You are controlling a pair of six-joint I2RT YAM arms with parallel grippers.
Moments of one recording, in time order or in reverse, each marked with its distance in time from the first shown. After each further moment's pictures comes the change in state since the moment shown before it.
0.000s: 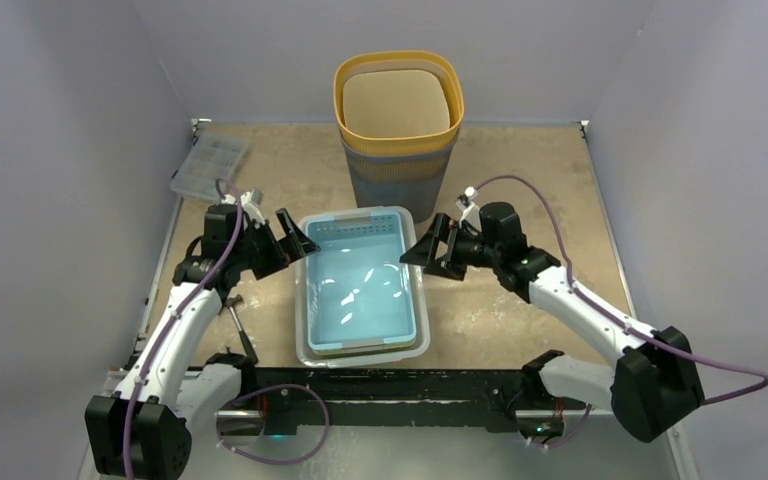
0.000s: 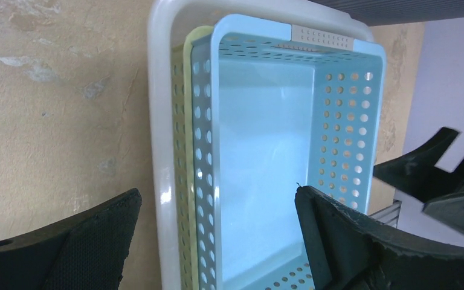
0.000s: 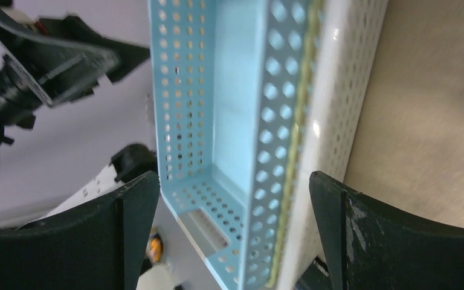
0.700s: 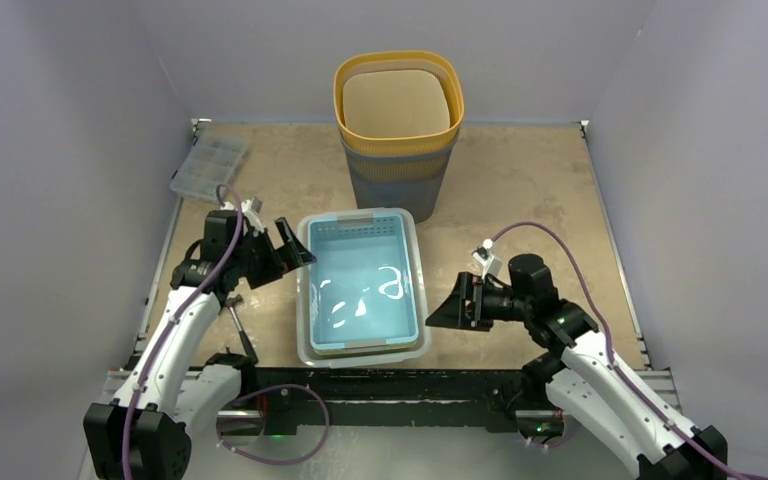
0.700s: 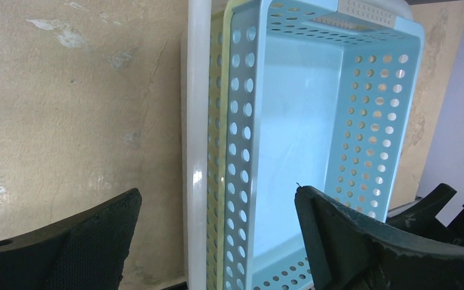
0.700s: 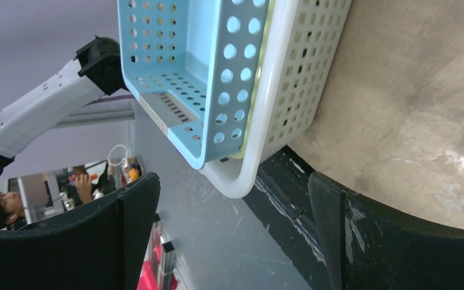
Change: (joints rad) left arm 0.000 -0.037 0.000 -0.122 -0.043 0.038; right arm -0.001 -0.497 -0.225 -0.341 -0.083 -0.141
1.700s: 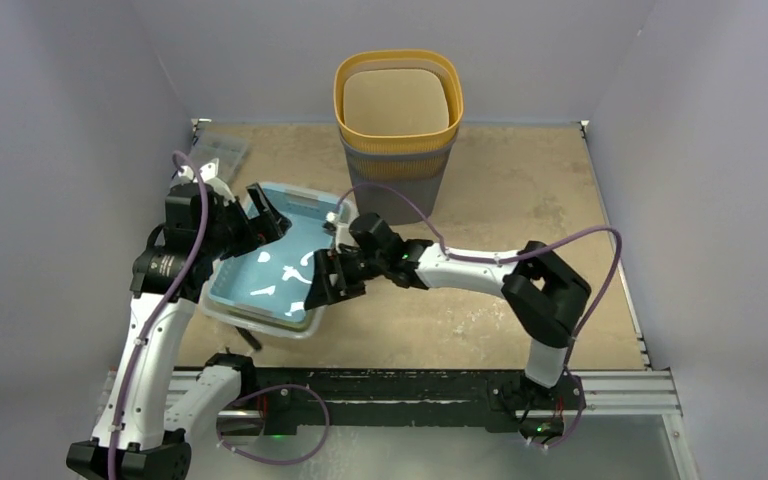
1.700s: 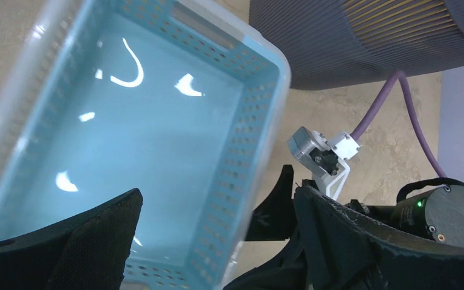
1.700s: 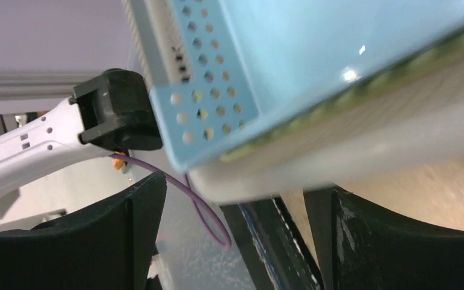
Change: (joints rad) left arm 0.000 -0.027 0.375 -0.202 -0.203 0.066; right arm 0.468 1.111 0.650 0.465 0.067 0.042
